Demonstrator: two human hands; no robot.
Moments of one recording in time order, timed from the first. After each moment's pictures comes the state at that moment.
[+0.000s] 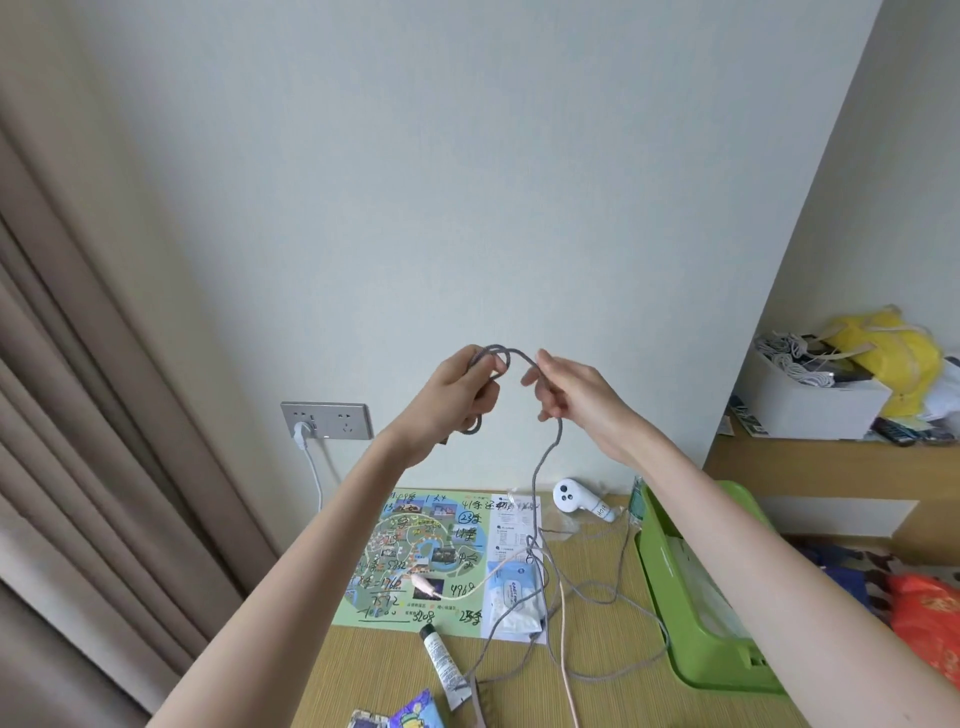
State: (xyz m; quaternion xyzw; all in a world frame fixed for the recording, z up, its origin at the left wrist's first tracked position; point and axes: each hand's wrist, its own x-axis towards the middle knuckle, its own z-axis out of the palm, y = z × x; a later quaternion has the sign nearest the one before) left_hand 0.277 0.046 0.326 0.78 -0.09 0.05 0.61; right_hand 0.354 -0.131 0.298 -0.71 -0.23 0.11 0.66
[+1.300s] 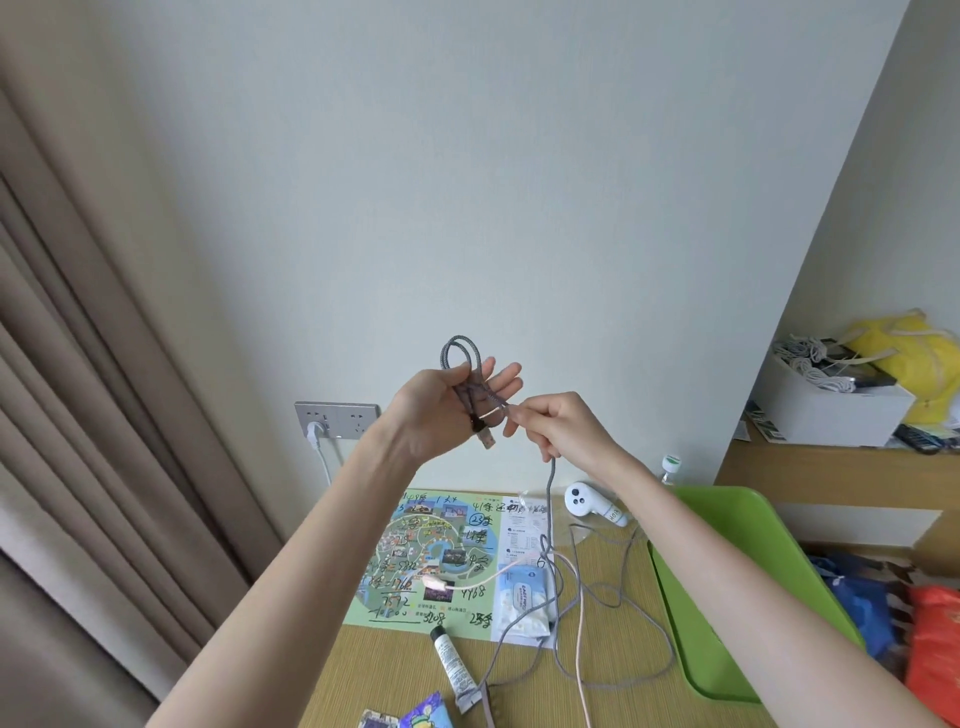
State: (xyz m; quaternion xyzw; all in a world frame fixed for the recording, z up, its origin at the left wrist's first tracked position) left_hand 0.294 0.068 0.318 0.41 0.13 -0.10 0.90; right_hand 0.331 -0.105 0.282 -0.77 -0.28 0.09 0.57
